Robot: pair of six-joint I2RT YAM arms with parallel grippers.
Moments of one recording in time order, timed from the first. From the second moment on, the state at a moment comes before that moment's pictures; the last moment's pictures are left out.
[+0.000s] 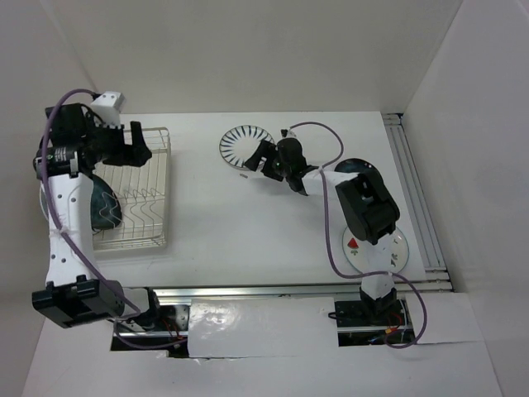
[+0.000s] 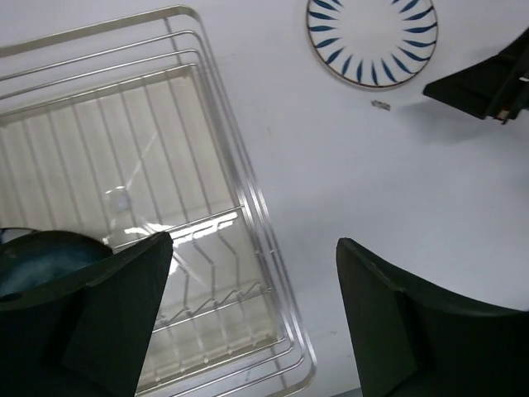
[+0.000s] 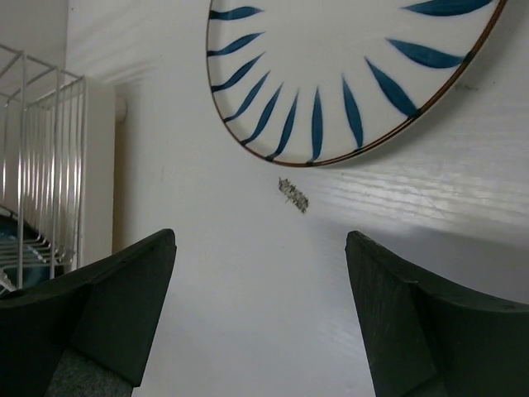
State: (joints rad) left arm 0.30 1.29 1.61 -0.96 0.43 0.21; right arm 0.51 2.04 1.26 0.34 -0.14 0.79
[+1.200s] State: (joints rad) left arm -0.03 1.36 1.54 -0.85 0.26 0.07; right arm 0.44 2.46 1.80 0.16 0.23 0.91
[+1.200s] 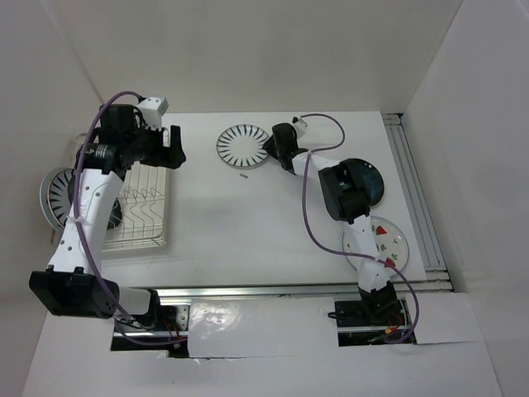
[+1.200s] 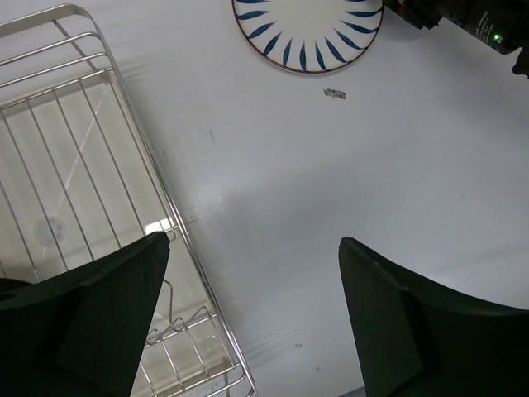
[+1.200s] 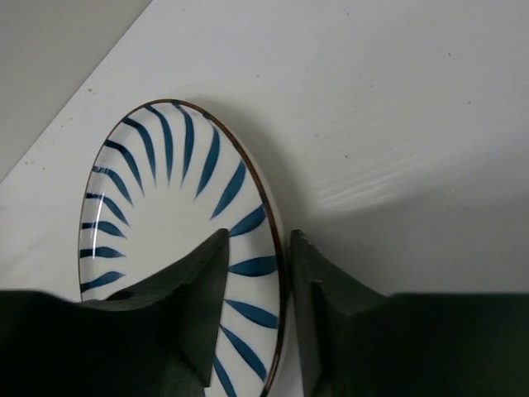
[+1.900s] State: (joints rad) left arm -0.04 1.53 1.53 -0.88 0.39 0.07; right arm 0.41 2.26 1.35 0.43 -0.12 0.96
